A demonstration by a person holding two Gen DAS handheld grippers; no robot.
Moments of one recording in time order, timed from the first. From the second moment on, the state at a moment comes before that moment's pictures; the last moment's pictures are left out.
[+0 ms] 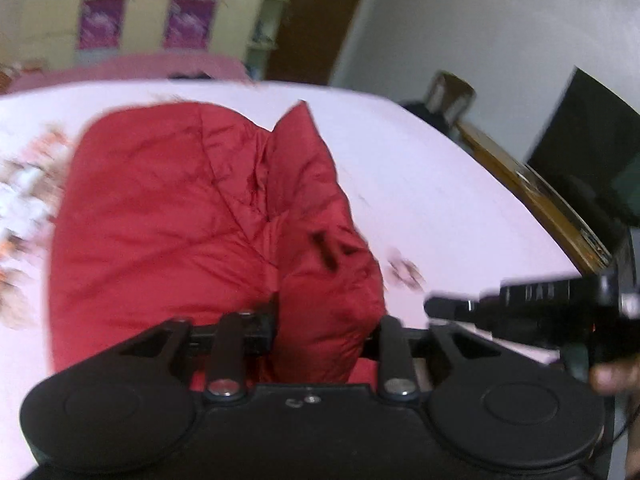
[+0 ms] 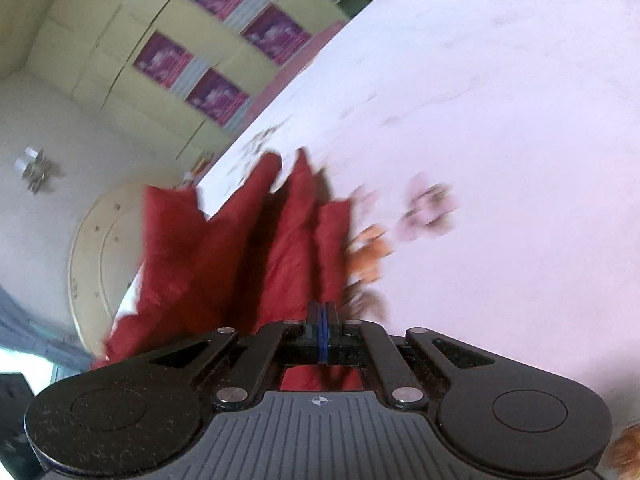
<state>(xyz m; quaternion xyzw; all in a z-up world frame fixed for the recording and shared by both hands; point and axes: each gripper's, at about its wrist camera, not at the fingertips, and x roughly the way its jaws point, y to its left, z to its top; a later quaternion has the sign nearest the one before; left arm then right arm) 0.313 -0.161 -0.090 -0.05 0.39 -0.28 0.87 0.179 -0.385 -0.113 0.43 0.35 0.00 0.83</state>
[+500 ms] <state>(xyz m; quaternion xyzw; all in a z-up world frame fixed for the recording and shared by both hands) 0.300 -0.073 -0.051 -0.18 0.32 -0.28 0.88 0.235 -0.391 -0.075 0.40 0.32 0.09 0.86</state>
